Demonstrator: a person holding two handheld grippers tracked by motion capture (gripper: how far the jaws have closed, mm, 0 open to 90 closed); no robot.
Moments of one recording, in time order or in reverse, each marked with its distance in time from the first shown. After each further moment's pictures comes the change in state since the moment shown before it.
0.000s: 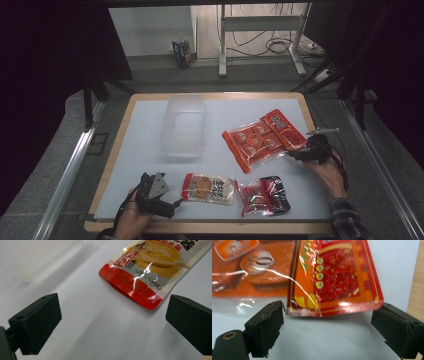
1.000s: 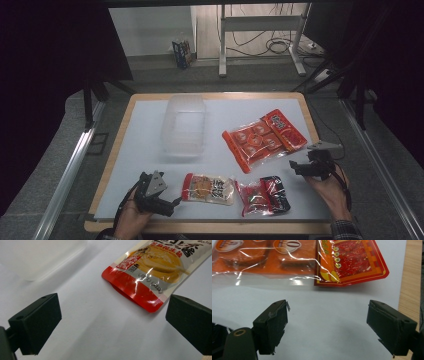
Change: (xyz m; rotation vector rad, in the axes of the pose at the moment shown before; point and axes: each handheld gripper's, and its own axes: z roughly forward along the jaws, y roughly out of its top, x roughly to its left) left arm 0.004 0.000 -0.002 -0.023 -0.013 -0.050; right arm 0.042 -0.029 -0.036 -0.035 -0.104 -0.062
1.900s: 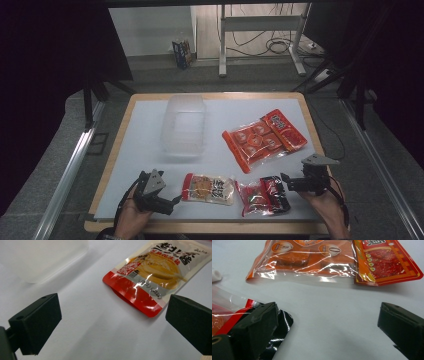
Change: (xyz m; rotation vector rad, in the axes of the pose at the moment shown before) left arm 0.003 0.001 -0.002 -0.021 -0.007 -0.023; right arm 0.045 -0.019 -0.024 -0.093 0.061 -0.043
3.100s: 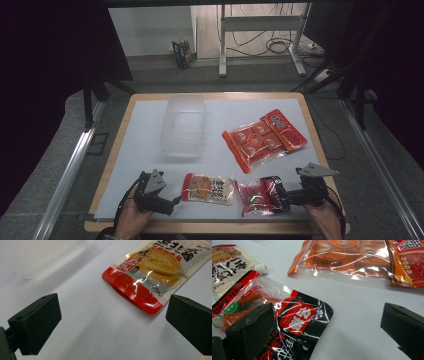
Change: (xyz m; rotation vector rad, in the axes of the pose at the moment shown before) left arm 0.001 0.000 0.002 0.020 -0.008 -0.014; right arm 0.026 -0.011 -0.017 -0.035 0.142 -0.049
